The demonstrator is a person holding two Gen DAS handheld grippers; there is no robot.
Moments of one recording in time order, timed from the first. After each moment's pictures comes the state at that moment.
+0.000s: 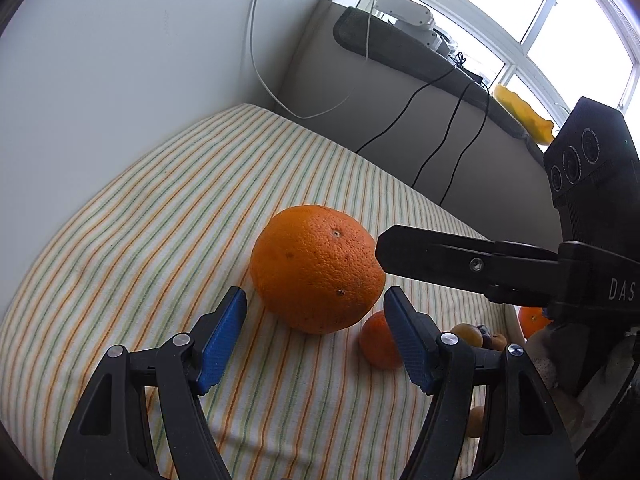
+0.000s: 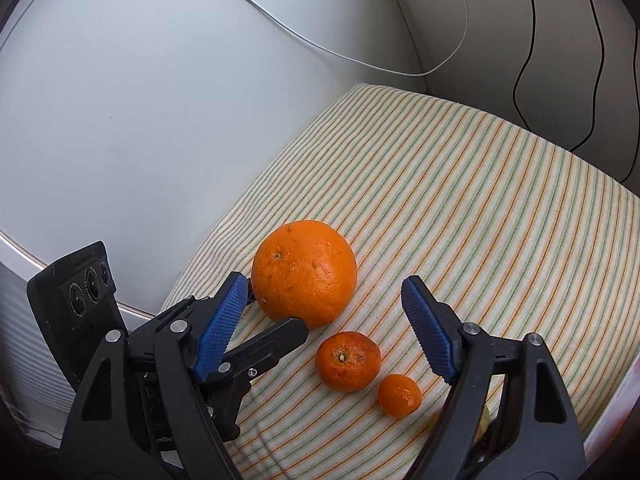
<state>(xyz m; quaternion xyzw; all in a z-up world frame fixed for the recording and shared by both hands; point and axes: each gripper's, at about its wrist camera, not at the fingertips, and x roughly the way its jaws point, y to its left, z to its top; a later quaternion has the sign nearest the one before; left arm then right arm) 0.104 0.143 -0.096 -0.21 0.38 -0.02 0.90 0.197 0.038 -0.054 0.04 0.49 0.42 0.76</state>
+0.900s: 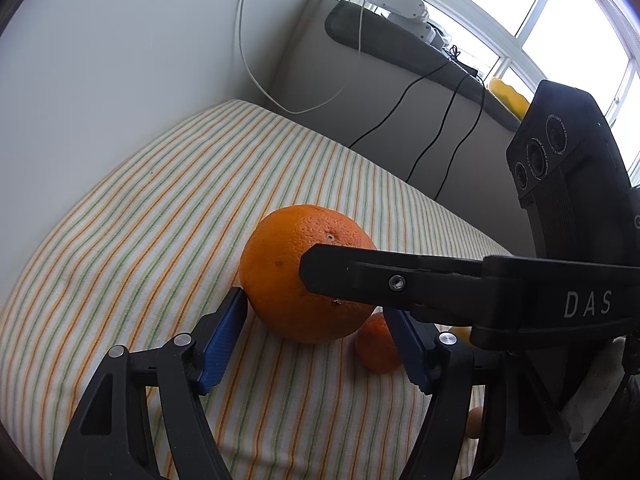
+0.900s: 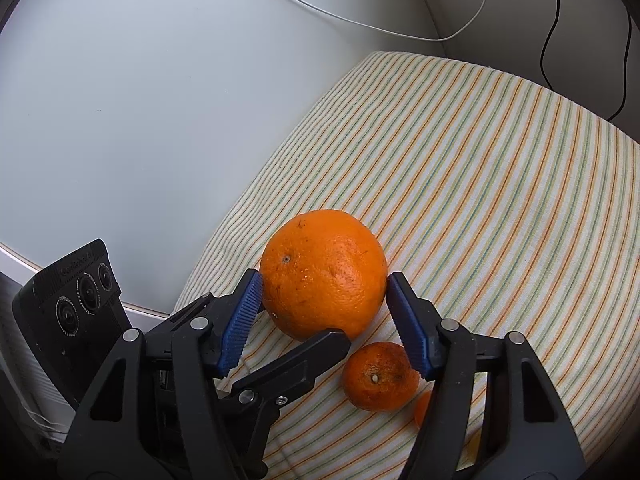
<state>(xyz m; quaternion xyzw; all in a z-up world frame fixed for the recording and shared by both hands) 0.107 0.140 -0.098 -0.20 0.38 -0.04 0.90 0.204 0.069 -0.076 0.06 0.52 0.44 0.73</state>
